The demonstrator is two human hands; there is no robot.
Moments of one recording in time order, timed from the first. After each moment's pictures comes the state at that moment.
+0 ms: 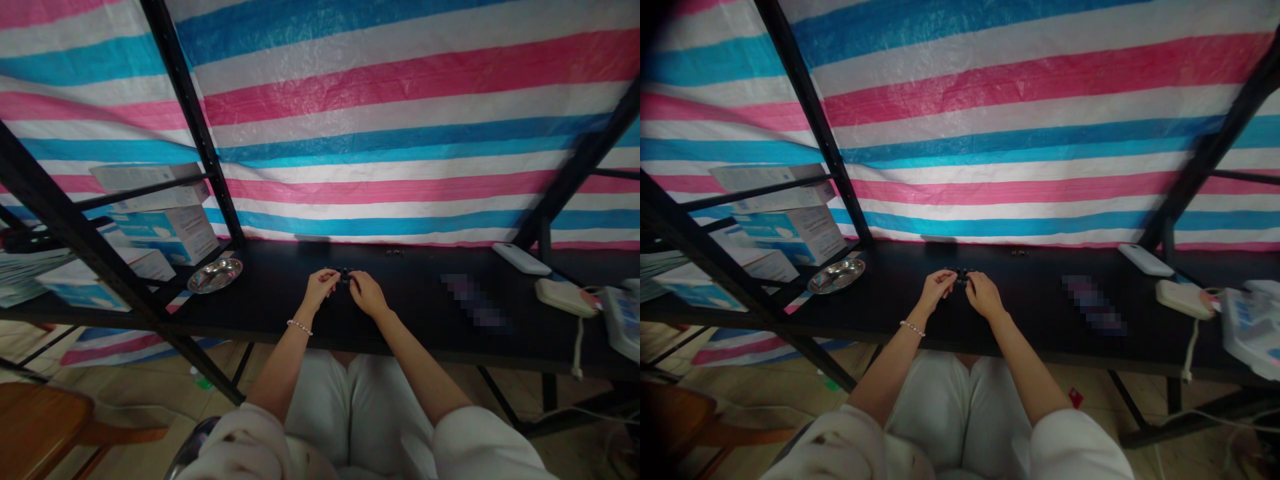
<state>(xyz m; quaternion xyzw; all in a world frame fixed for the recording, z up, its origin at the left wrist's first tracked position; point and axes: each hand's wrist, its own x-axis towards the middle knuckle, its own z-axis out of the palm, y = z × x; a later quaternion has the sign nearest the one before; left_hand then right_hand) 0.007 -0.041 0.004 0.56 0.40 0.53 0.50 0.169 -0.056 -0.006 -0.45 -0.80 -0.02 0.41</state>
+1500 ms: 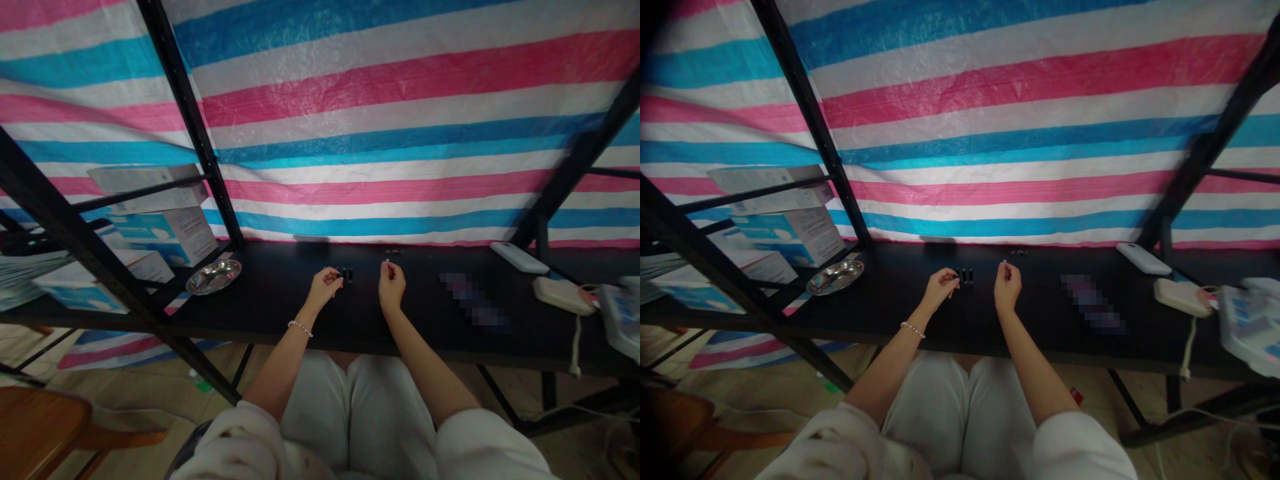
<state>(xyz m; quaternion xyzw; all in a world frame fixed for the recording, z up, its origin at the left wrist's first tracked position) 0.017 -0.045 0.007 0.61 0.39 0.53 0.45 0.200 -0.035 -0.012 -0.57 -0.42 0.06 0.70</state>
